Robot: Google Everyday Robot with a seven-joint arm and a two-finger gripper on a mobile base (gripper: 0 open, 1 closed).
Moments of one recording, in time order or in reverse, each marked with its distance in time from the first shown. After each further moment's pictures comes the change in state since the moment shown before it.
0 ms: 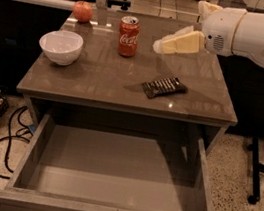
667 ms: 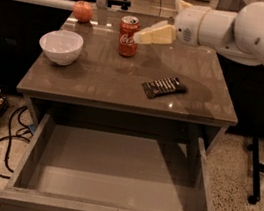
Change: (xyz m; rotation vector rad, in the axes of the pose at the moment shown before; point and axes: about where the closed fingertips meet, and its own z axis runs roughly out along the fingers) arm 0.016 -0.031 0.087 -0.002 -0.025 0.012
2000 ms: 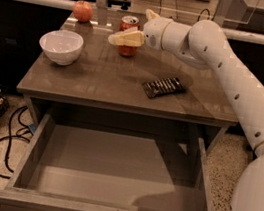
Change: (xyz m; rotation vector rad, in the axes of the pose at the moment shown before) arm 0.032 0.000 0.114 -0.049 -0.103 0.075
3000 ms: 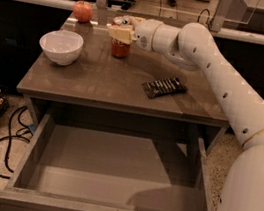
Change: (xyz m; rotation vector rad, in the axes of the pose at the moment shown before) arm 0.009 0.010 0.028 -0.025 -0.017 0.064
